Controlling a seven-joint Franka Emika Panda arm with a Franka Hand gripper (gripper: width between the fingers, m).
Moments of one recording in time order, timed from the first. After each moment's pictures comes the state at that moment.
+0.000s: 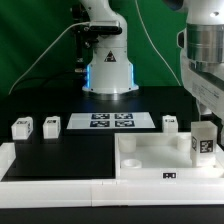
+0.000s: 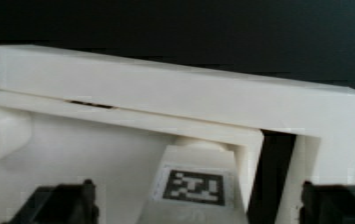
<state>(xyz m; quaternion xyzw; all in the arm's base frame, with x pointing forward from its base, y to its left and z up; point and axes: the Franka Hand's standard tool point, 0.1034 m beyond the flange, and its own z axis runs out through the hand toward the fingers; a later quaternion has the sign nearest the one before) 0.607 0.135 0.076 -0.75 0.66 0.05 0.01</state>
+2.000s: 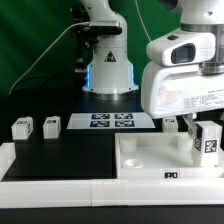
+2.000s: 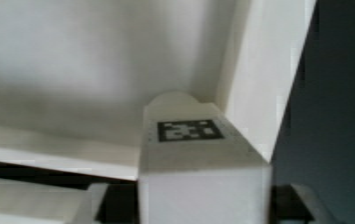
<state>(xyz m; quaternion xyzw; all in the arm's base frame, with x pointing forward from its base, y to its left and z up) 0.609 0.121 0.076 -0.99 -0.10 0.03 0.03</state>
